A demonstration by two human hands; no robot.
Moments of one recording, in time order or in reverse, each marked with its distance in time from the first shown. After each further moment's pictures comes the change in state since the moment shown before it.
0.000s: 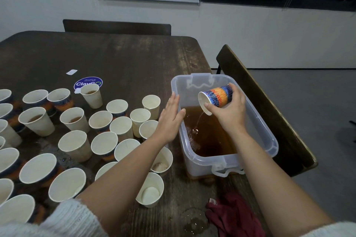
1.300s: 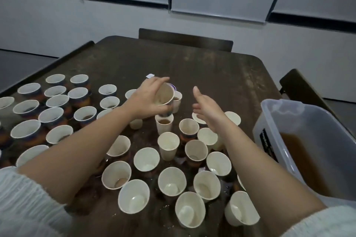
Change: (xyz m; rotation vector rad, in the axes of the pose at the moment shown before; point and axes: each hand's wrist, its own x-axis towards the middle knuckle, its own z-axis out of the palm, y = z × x) left_hand -0.073 -0.090 -0.336 0.495 0.193 0.108; right_hand -0.077 -0.235 0.207 0.315 -0.818 0.253
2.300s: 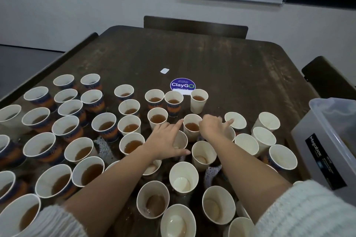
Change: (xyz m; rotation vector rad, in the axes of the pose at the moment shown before) left_hand -0.038 -0.100 0.068 0.230 -0.459 -0.095; right_hand 0.099 0.052 0.110 -1.106 0.214 0.245
